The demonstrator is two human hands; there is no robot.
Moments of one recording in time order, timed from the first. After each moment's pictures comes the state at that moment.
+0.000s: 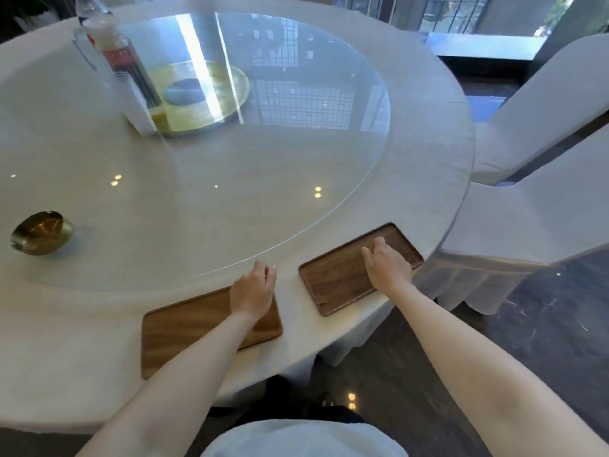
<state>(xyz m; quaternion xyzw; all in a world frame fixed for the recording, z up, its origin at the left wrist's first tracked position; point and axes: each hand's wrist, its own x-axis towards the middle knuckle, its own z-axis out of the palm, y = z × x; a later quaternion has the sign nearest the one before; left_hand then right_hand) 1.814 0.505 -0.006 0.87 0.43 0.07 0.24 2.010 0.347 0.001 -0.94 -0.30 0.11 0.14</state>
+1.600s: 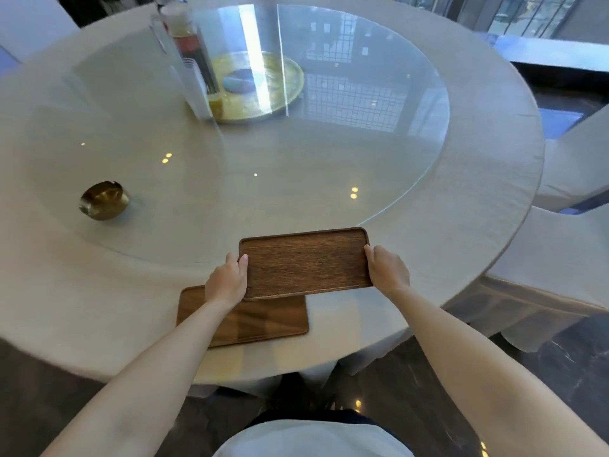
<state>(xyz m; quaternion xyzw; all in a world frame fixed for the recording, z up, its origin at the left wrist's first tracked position) 1.752 0.564 -0.004 0.80 0.56 0.05 0.23 1.993 0.405 -0.005 -0.91 -0.32 0.21 0.18</state>
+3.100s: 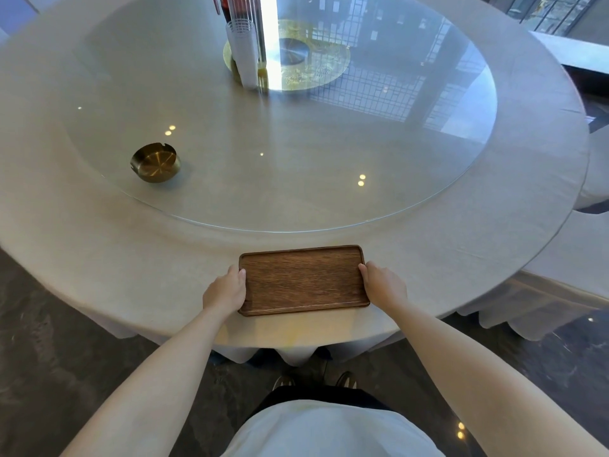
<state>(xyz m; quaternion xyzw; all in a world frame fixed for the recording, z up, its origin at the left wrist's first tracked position) 1.610 0.599 -0.057 0.78 0.57 -0.07 0.25 1.855 0.436 -0.031 -0.89 -0.38 0.23 0.04</state>
